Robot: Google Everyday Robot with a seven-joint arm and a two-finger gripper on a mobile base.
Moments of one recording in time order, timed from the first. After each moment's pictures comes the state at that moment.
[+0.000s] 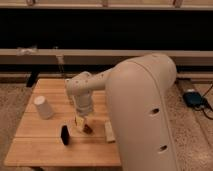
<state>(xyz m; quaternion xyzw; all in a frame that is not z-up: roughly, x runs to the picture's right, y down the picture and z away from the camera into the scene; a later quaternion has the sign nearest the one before) -0.104 0.185 0.793 -0.10 -0.43 -0.88 0.19</state>
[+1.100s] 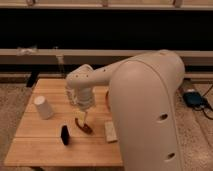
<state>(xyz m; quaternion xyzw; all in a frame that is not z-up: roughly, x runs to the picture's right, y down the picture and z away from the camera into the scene) -0.094 0.126 0.777 -0.10 -0.38 -0.90 0.19</state>
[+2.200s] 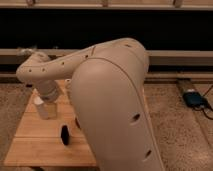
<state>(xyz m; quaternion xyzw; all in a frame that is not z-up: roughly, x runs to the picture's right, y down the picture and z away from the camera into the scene) -0.254 0.087 0.718 -0.03 -0.32 -0.95 0.01</state>
